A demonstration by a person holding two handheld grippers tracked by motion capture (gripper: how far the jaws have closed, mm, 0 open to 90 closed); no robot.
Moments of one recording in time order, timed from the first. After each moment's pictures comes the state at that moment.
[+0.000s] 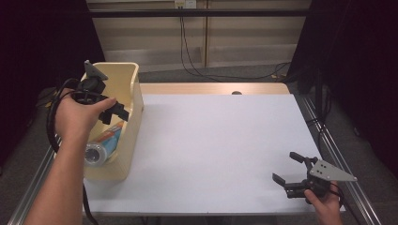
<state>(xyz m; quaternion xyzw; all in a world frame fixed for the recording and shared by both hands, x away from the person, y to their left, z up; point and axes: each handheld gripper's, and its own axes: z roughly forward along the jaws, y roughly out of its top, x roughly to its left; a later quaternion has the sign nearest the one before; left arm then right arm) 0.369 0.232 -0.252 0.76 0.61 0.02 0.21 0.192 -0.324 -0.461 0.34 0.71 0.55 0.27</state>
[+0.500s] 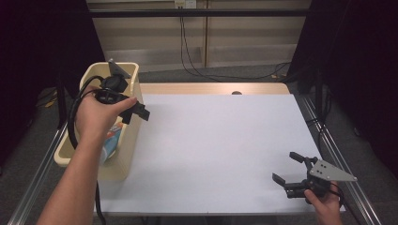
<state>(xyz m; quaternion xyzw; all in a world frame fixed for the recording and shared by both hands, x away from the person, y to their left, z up) 0.367 0.185 -0.251 0.80 0.55 0.01 0.23 0.192 -0.323 -0.461 0.34 0.71 0.55 0.27</state>
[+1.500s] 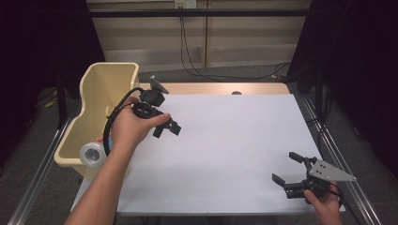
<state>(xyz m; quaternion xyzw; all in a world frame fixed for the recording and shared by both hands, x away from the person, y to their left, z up) 0.356 0.118 -0.288 0.86 0.45 -0.02 0.23 0.192 -0.322 -0.461 0.34 0.72 0.55 0.27</state>
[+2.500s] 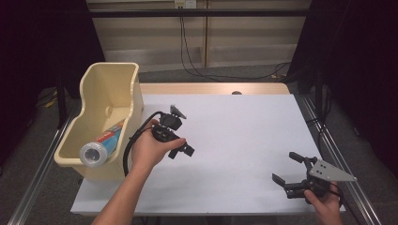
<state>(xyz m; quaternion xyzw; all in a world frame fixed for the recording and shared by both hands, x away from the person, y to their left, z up) 0.338 0.088 -0.357 0.88 0.40 -0.04 0.23 0.191 -0.322 -0.461 0.34 0.72 0.55 0.27</state>
